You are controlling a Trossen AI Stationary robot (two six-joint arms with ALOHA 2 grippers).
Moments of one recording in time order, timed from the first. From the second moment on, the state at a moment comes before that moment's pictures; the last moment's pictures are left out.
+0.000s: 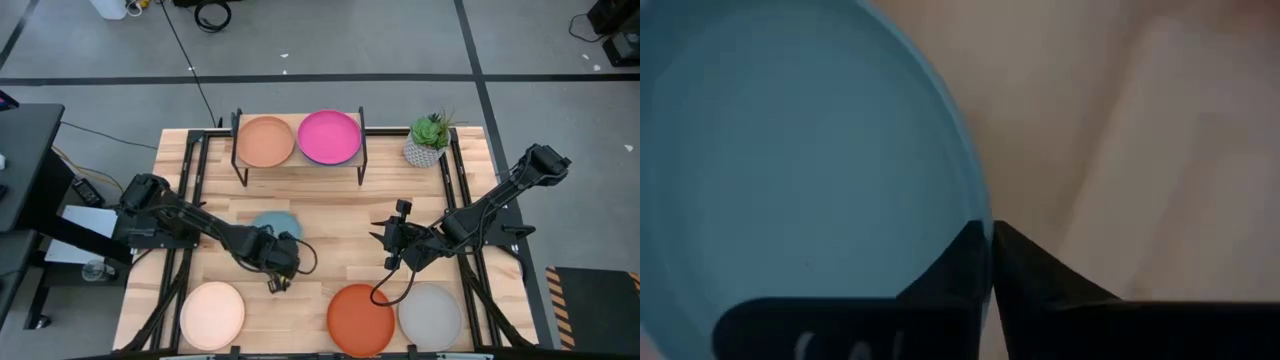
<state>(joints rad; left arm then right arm) -0.41 1.71 1.19 -0.80 -0.17 -0.71 0.56 1.25 0.75 -0.36 0.82 0.30</state>
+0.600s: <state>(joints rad) -0.29 1.70 1.75 -1.28 -0.75 -0.27 0.55 1.25 0.74 -0.36 0.82 0.30</state>
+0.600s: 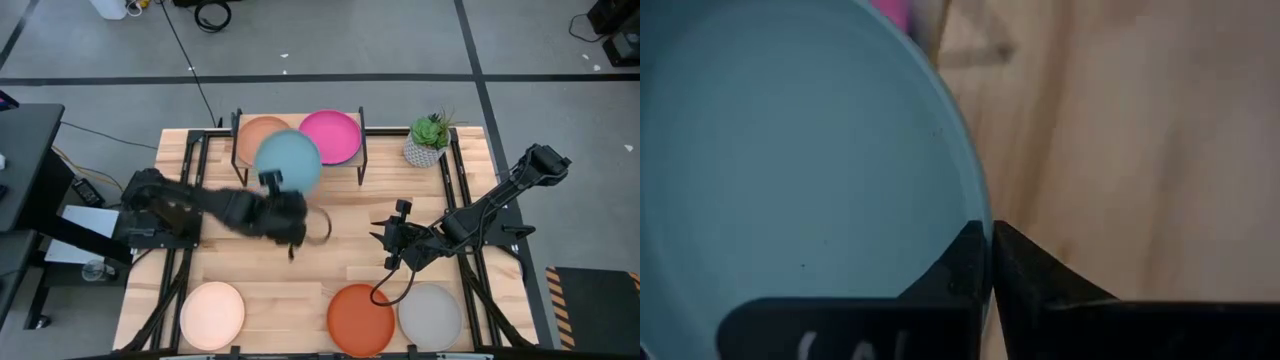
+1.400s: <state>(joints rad) 0.41 1.70 1.71 -1.33 -0.23 0.07 0.55 1.25 0.74 -0.34 0.82 0.26</state>
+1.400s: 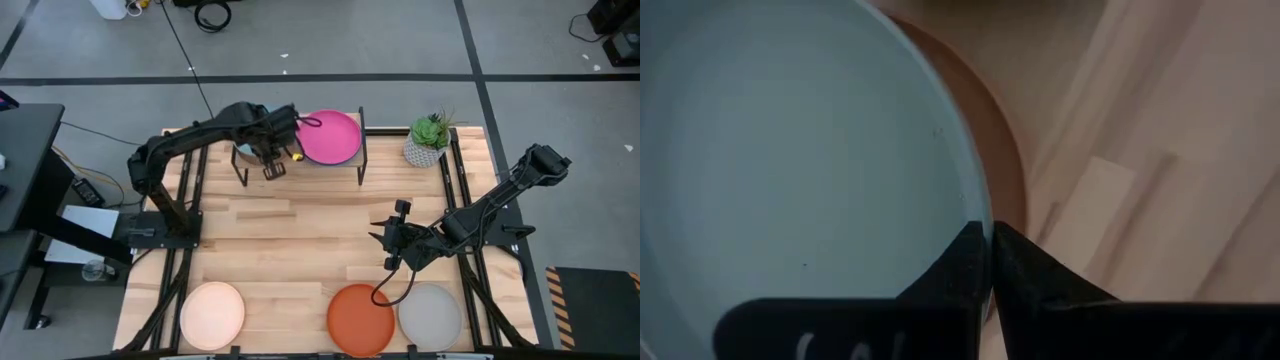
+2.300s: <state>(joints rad) 0.36 1.70 1.74 -1.32 -0.19 0.01 0.55 1.25 0.74 -0.33 0.82 0.26</state>
